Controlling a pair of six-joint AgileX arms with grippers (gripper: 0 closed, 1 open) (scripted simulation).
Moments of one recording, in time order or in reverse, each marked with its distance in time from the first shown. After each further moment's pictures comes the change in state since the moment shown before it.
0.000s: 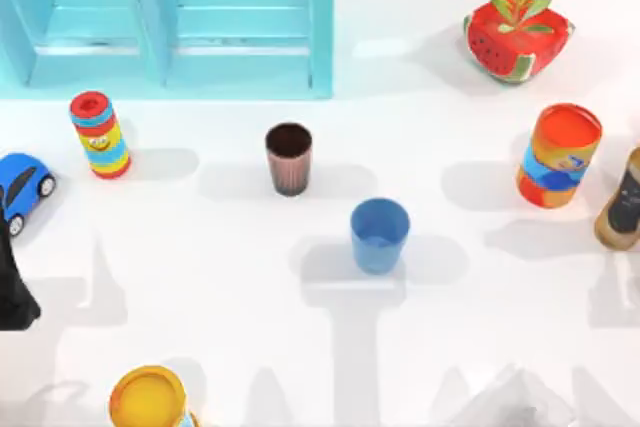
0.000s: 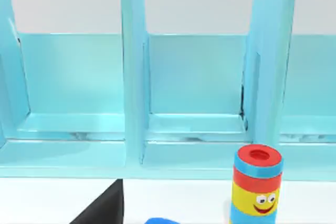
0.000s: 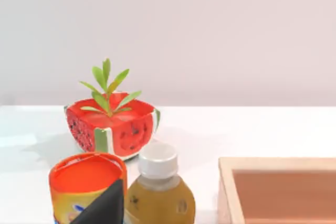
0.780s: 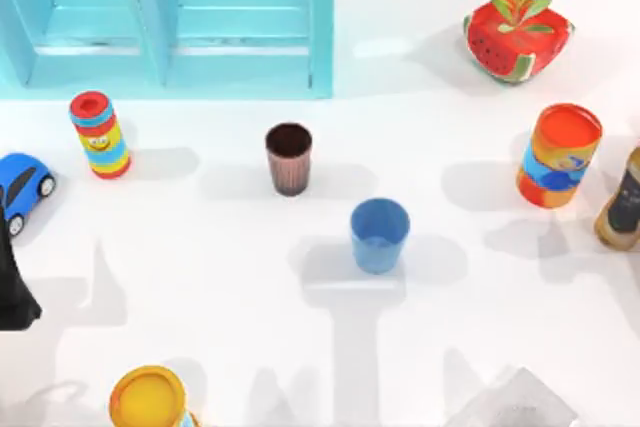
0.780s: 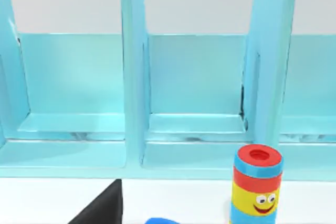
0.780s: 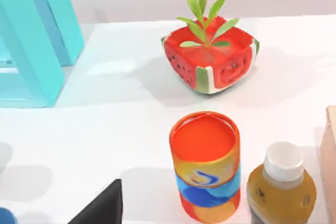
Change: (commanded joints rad) left arm 0.000 0.000 0.000 0.000 0.000 0.000; right arm 0.183 0.531 0.532 -0.350 -0.007 0.144
